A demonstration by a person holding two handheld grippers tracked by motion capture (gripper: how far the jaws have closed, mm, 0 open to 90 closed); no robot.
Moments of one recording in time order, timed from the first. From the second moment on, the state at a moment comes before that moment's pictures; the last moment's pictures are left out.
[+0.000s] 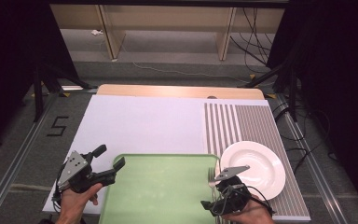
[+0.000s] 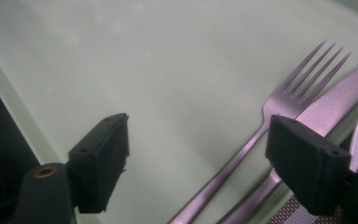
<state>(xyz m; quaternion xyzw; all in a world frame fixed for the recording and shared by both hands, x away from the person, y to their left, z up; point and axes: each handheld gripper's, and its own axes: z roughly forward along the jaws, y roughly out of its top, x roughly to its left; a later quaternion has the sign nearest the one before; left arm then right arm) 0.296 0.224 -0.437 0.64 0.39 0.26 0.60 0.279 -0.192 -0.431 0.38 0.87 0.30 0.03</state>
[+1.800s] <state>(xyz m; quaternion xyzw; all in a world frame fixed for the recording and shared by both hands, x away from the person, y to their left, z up) 0.298 0.223 -0.437 0.64 0.39 0.26 0.61 0.297 -0.332 -0.415 0.56 0.72 0.40 0.07</state>
